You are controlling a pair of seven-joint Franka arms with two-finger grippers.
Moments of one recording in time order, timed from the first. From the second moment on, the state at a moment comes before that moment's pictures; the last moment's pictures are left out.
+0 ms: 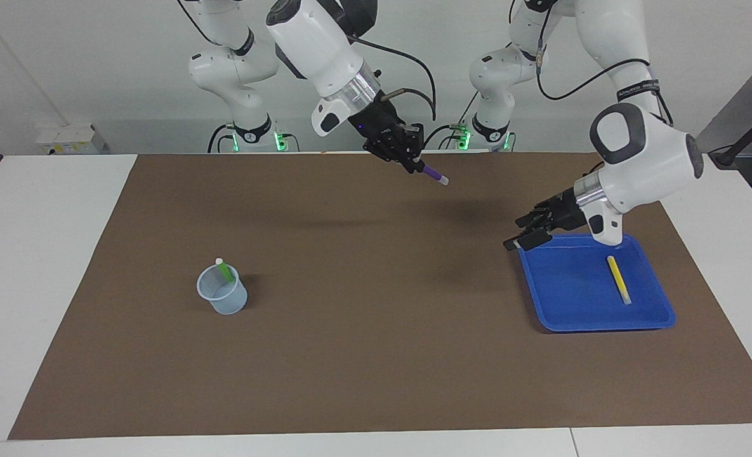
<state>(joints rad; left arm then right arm) 0.37 0.23 -0.43 -1.70 -0.55 1.72 -0.75 0.34 0.10 0.25 -1.66 0.51 2.20 0.89</state>
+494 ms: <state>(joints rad) 0.31 0.05 -0.44 -1.66 -0.47 1.53 -1.00 0.36 0.10 0.25 -1.67 0.52 2.20 0.91</state>
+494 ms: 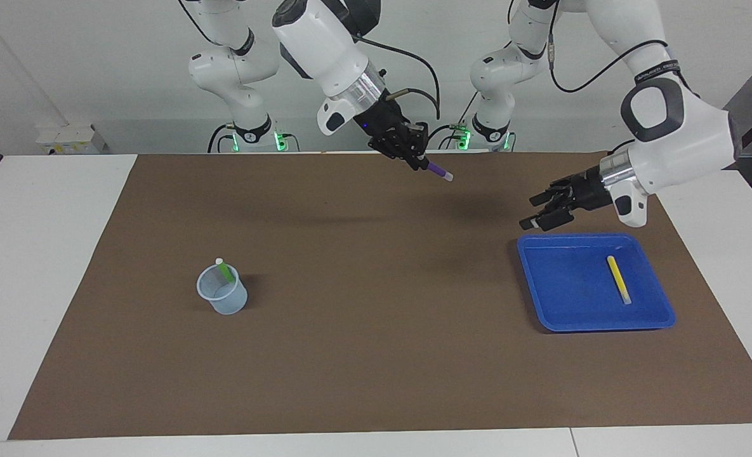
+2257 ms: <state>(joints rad) 0.24 0.00 -0.44 -1.82 -0.78 1.73 -1.78 0.36 0.10 0.25 -1.67 0.52 2.20 0.91</state>
